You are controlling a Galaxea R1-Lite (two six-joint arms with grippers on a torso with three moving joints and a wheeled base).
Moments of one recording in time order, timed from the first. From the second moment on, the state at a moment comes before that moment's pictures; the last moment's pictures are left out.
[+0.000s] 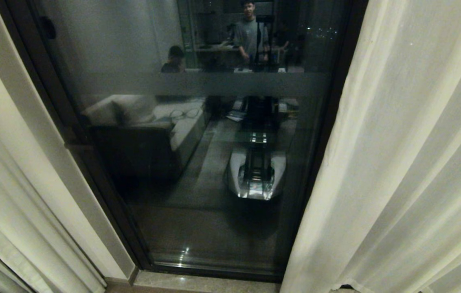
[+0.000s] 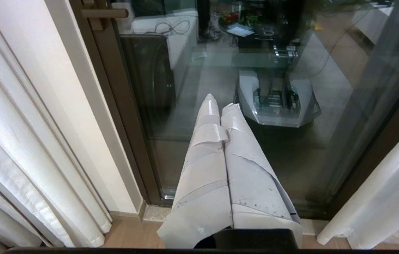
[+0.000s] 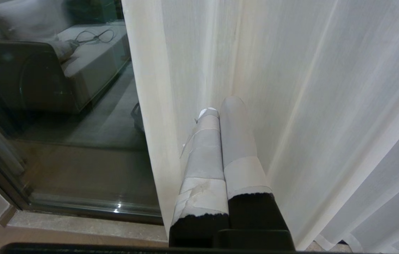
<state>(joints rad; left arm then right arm) 0.00 0.00 0.00 0.00 0.01 0.01 0.00 0.00 0.00 -0.06 0.00 -0.01</state>
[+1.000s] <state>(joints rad) 0.00 0.00 0.00 0.00 0.01 0.02 0.00 0.00 0.00 -0.06 0.00 -0.01</state>
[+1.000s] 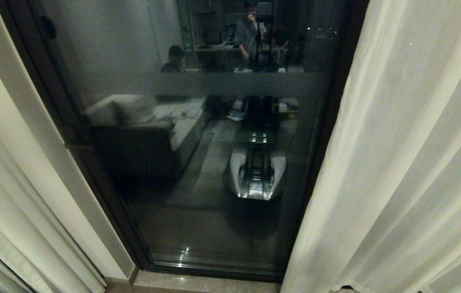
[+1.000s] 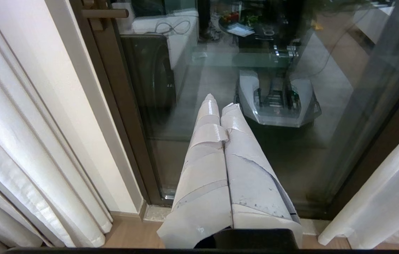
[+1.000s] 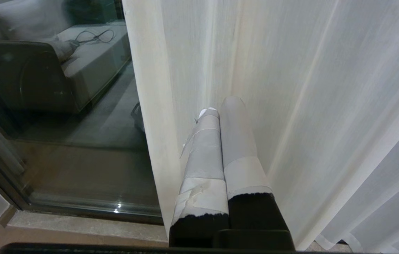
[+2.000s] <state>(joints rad) 0.00 0.00 0.00 0.00 0.01 0.01 0.00 0.00 0.00 -0.06 0.00 -0.01</state>
